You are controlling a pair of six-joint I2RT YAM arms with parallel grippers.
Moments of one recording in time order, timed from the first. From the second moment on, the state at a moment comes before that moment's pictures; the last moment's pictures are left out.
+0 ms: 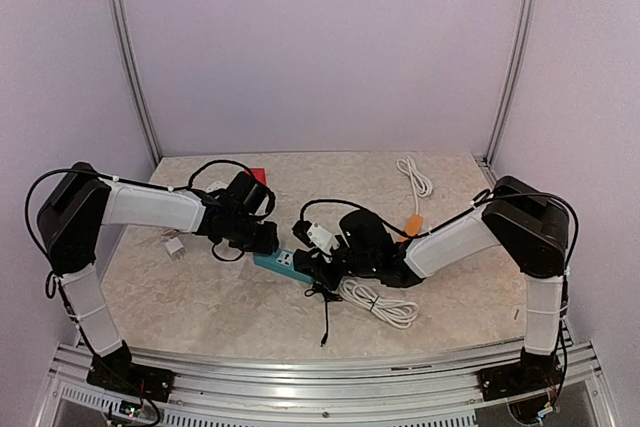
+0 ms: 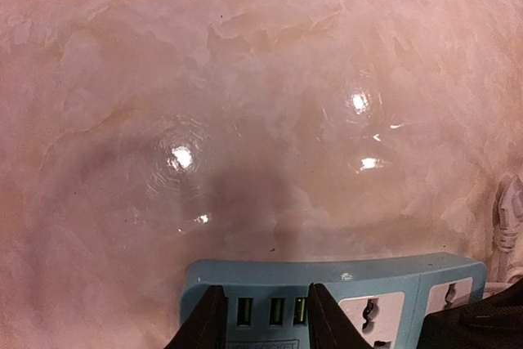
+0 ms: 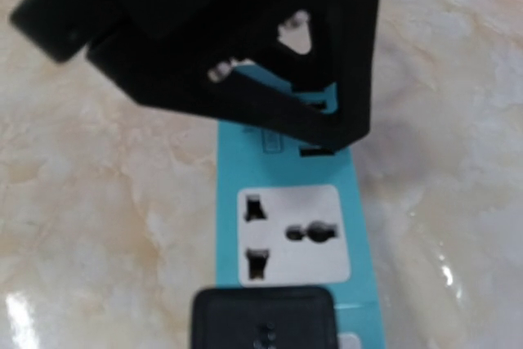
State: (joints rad) left arm -0.68 1.82 1.09 -0.24 -0.06 -0.40; right arm 0.95 2.02 1.04 0.50 -0.18 -0.10
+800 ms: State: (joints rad) left arm -0.72 1.86 1.15 -0.31 -0.17 -0.37; right arm 0.95 2.02 1.06 0.44 -0.19 -0.10
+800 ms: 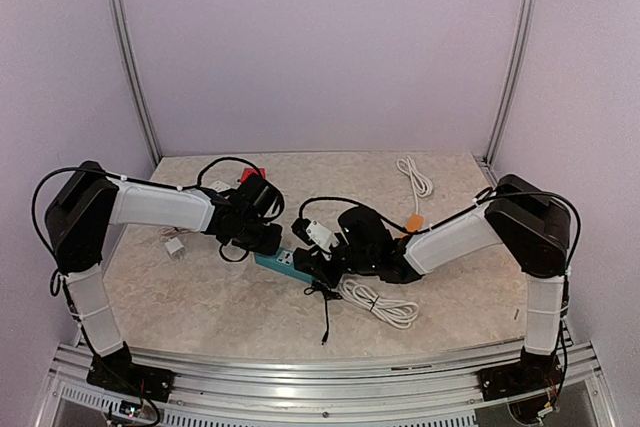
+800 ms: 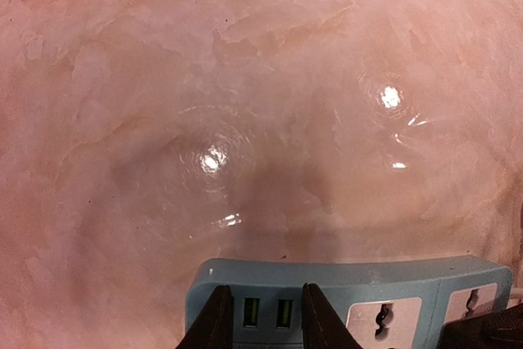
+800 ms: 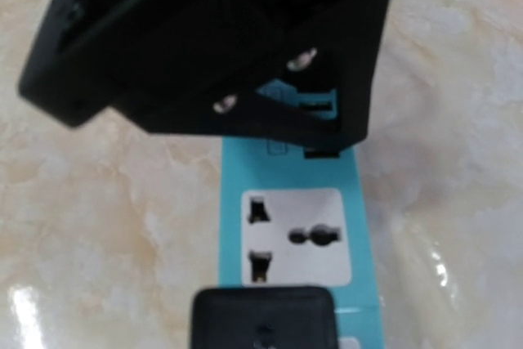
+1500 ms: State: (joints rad) left arm -0.74 1.87 1.16 -0.28 -0.22 -0.39; right arm 0.95 1.90 1.05 0.40 -0.23 -0.07
